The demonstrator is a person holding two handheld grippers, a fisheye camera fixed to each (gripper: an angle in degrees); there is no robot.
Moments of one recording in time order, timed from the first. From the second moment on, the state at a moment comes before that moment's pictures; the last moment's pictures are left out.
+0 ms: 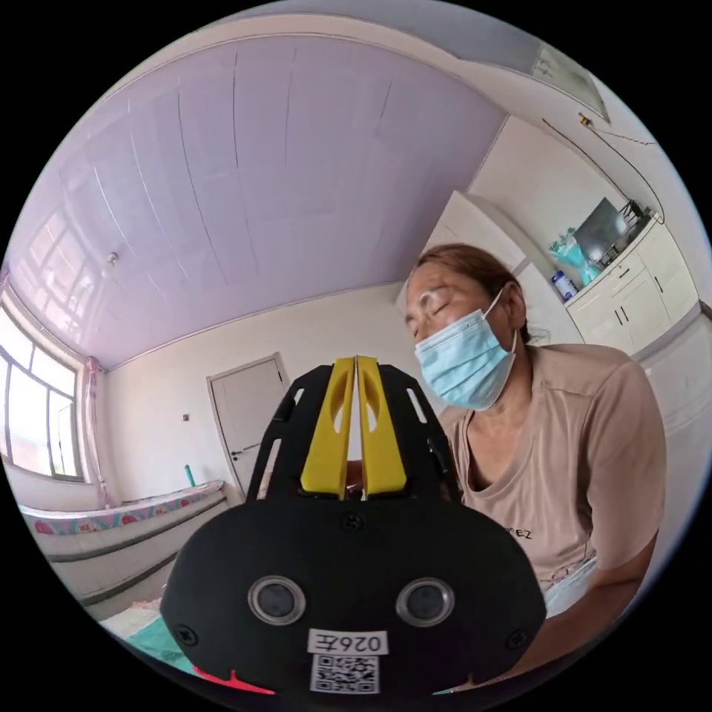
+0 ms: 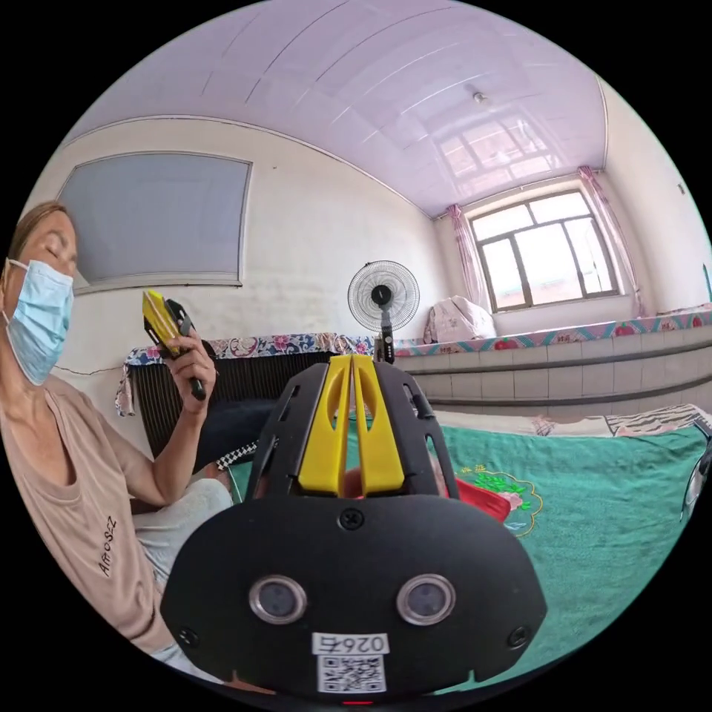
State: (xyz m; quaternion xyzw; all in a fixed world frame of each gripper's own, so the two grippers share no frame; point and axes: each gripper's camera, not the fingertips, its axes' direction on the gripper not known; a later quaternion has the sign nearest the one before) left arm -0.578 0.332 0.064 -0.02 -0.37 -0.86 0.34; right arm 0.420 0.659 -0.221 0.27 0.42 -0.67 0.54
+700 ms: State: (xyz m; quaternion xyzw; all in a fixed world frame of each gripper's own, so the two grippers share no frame) left arm -0.205 0.287 0.079 -0.38 0.00 -0.87 -0.33; right arm 0.226 0.464 -0.306 0.28 0.56 -0.29 0.72
